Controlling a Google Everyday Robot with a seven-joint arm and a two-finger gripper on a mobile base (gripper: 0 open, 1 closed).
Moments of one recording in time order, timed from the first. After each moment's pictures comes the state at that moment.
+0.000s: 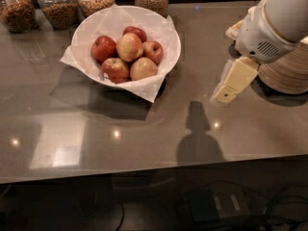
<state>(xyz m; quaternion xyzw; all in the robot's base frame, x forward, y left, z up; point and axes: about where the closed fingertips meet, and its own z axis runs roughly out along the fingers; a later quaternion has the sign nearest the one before) 0.505 -0.159 0.956 -0.57 0.78 0.03 0.27</state>
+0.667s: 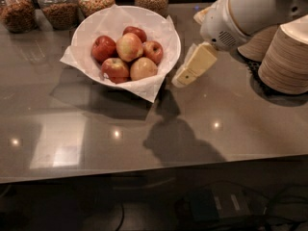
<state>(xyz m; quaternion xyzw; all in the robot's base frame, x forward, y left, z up) 0.555 -0.089 0.971 -0.56 0.74 0.07 0.37</state>
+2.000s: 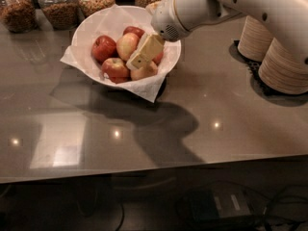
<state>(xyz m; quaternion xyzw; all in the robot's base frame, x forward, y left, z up) 0.635 0.025 0.964 -0.59 0.66 0.15 0.44</state>
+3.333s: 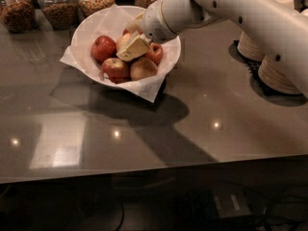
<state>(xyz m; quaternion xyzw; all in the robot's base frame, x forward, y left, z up) 0.657 0.053 0.945 -0.60 0.65 0.17 0.44</state>
